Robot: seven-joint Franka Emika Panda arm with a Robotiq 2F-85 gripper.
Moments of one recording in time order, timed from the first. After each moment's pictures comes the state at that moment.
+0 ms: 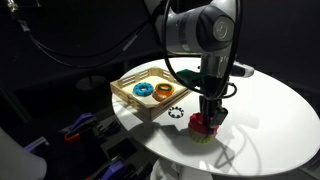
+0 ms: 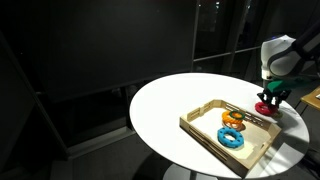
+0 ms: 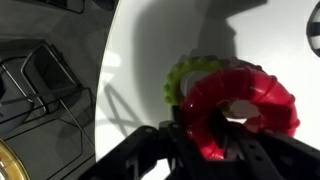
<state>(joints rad) -0.03 0.46 -0.29 -2.19 -0.25 2.44 0.58</state>
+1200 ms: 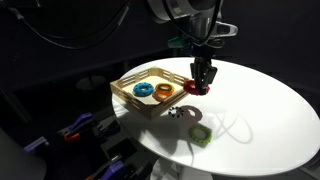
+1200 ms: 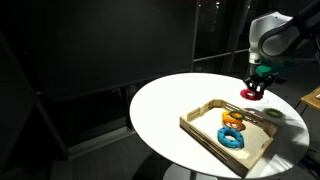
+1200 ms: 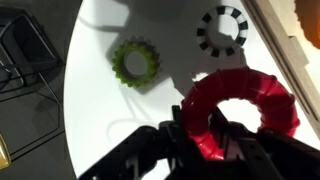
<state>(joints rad) 0.04 0.32 -0.20 -2.14 -0.25 2.31 0.58</state>
